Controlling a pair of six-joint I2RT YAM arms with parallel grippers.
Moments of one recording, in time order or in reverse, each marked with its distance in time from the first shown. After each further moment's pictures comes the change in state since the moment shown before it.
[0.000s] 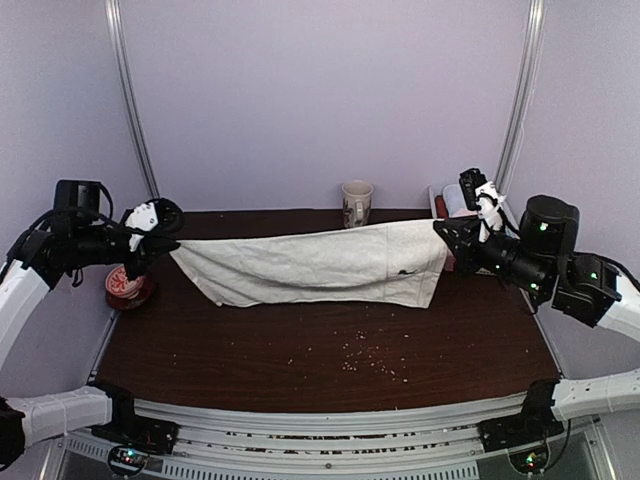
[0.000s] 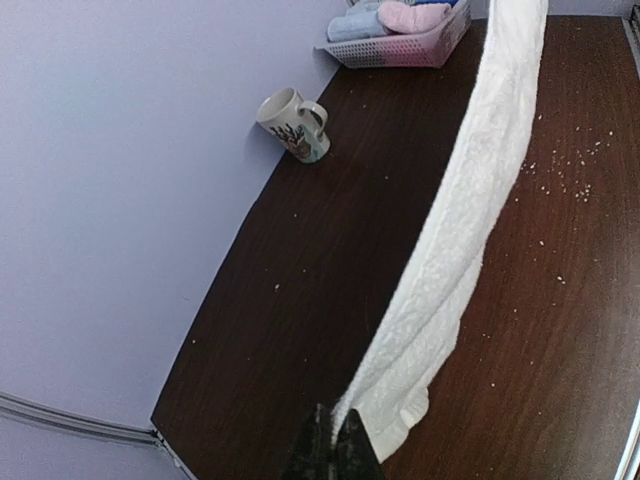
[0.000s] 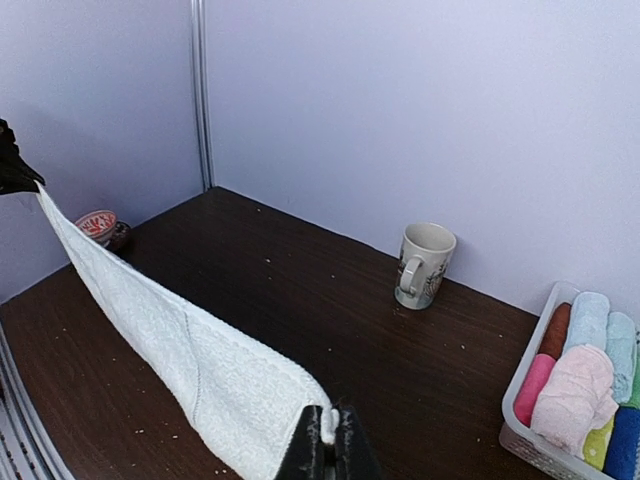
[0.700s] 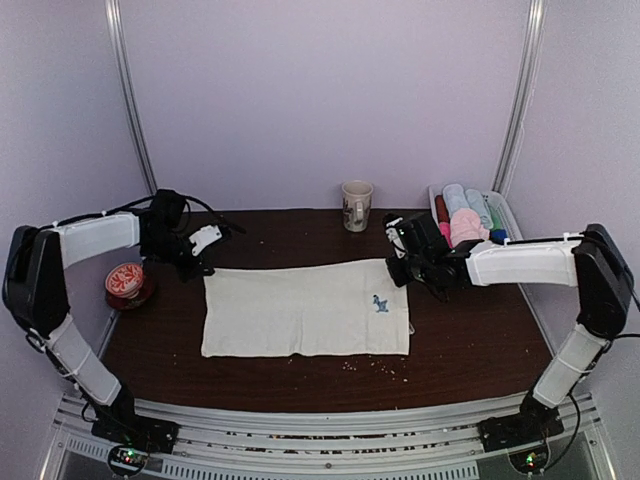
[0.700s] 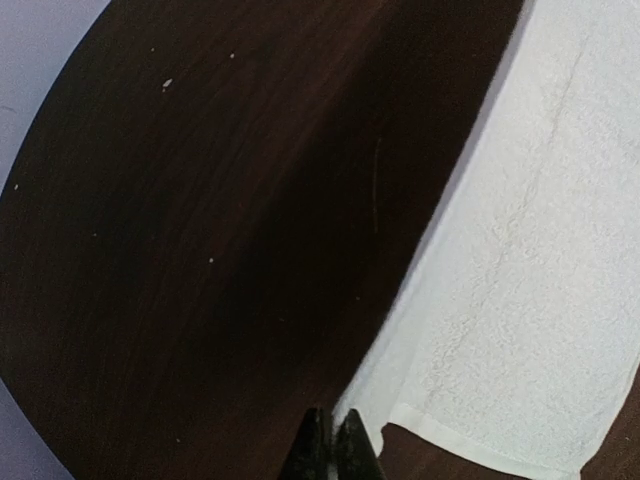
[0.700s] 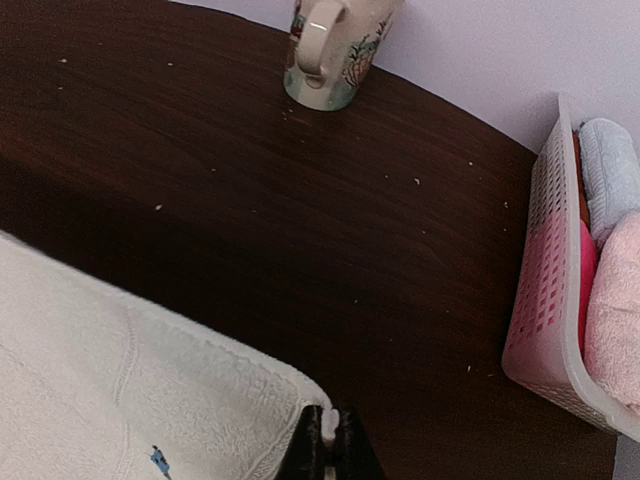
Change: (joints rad) left arm -0.013 0.706 0.100 0.129 -0.186 -0.116; right arm -0.198 0.782 0.139 0.114 0.130 0.049
